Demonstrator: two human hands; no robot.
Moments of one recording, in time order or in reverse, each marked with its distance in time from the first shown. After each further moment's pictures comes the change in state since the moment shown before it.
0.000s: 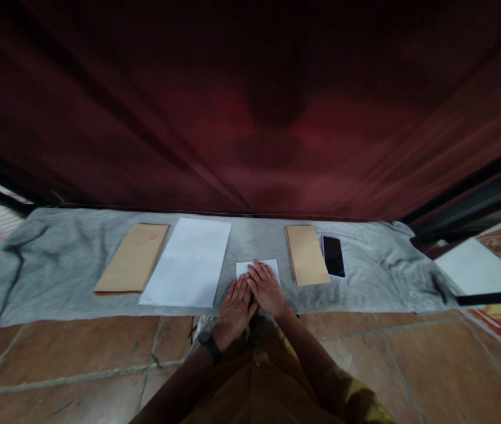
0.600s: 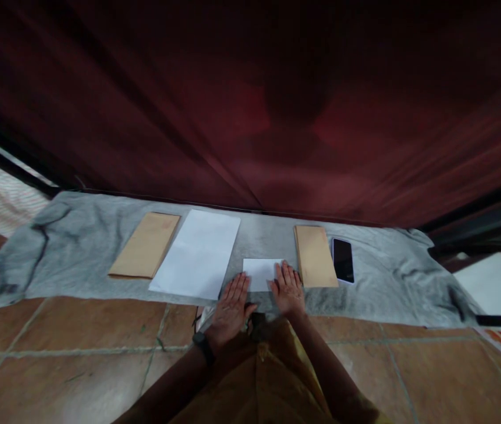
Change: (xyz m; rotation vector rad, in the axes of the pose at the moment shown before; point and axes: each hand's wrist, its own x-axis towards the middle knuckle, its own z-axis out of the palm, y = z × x) left_hand -0.021 -0.009 -0.010 -0.007 0.027 -0.089; right_hand -0.042 0.036 0.001 -0.170 0.133 0.157
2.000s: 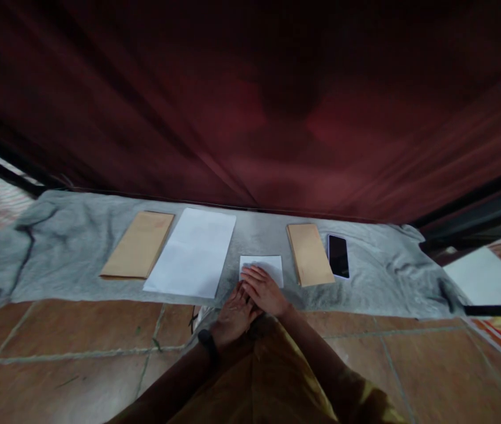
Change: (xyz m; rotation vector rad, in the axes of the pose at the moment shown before) left_hand -0.001 0.016 0.022 -0.134 -0.083 0.132; right_hand 0.042 -0.053 -0.035 0.430 -0.285 -0.371
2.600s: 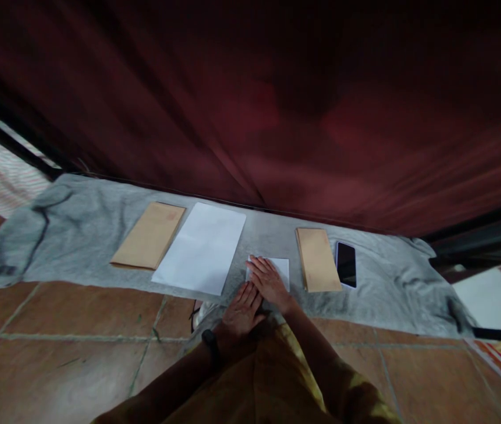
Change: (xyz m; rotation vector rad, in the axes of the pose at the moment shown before) left_hand -0.004 0.005 -0.009 0.030 -0.062 -0.021; right_hand 0.021 0.026 0.018 -0.138 -0.032 0.020
